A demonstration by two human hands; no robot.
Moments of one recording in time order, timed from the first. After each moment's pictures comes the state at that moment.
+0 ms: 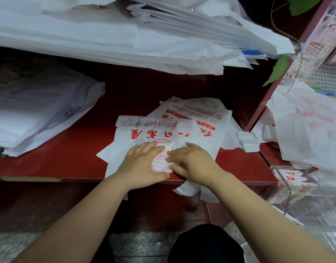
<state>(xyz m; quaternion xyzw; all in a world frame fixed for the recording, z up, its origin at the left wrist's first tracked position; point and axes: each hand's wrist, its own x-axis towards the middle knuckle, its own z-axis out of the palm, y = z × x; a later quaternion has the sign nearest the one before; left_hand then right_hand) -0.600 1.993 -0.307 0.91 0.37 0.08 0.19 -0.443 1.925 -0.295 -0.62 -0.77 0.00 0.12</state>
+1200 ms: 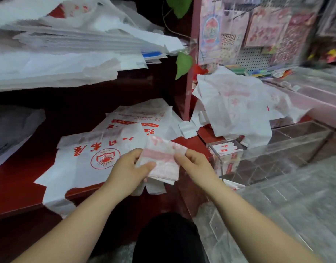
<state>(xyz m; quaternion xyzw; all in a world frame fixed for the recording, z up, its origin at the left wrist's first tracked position) -0.527 1.898 -0.268 0.81 0.32 0.24 0.43 -0.388 1.797 -0.291 -0.65 -0.41 0.25 0.59</state>
